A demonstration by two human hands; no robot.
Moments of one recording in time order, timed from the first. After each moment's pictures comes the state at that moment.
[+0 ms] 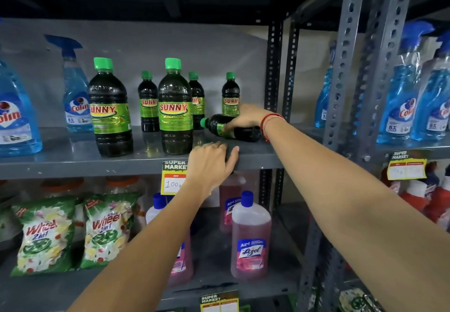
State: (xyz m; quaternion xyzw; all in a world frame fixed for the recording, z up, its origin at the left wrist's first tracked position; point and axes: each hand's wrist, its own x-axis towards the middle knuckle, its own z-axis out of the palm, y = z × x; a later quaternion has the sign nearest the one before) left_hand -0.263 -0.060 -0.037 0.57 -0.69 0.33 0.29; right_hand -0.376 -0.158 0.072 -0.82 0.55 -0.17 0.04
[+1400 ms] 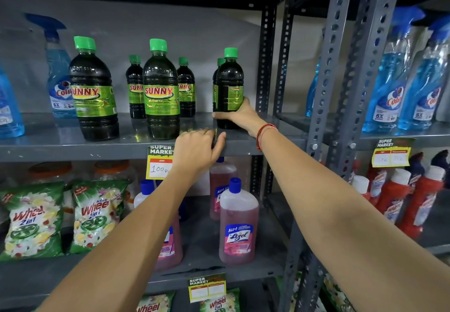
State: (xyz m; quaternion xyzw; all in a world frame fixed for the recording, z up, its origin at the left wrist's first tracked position) left_hand -0.262 -0.068 -0.045 0.55 -0.67 0.37 0.33; right_hand -0.388 -0.162 0.022 -0.69 0.48 -0.46 0.29
